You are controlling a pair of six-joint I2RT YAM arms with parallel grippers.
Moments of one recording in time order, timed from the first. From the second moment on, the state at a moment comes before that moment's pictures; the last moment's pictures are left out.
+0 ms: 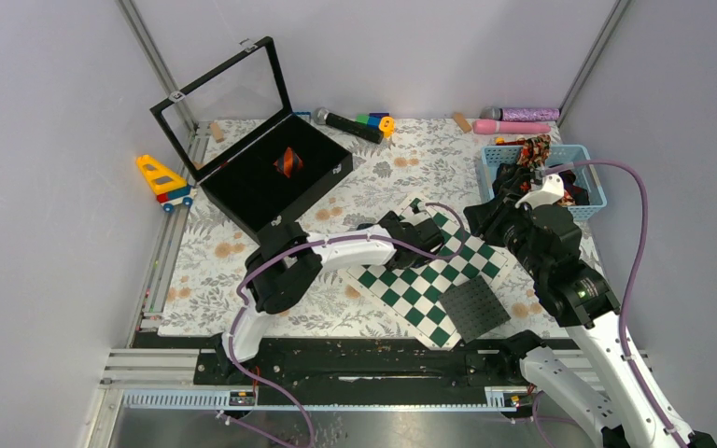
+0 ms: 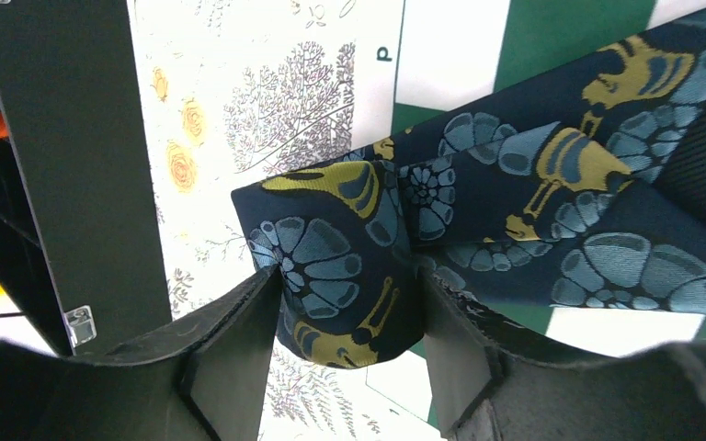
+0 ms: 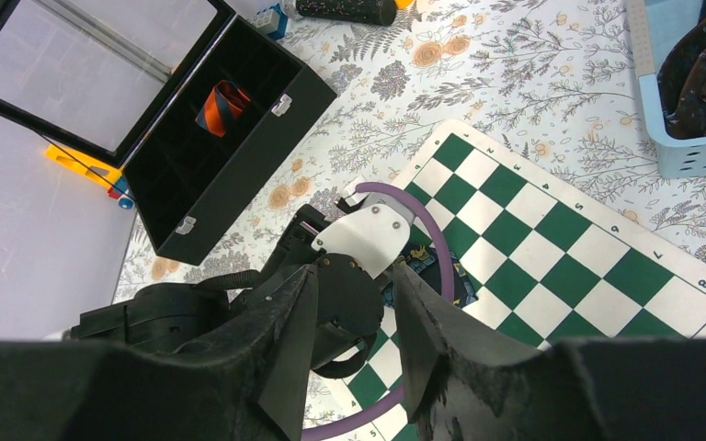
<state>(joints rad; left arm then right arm) -1.06 2.11 1.54 -0.72 -0.74 -0.18 0.42 0.68 0.92 -0.54 0.12 0.59</state>
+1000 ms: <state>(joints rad) -1.06 2.11 1.59 -0.74 -0.59 -0.17 0.42 0.70 0.92 -0.54 0.11 0.59</state>
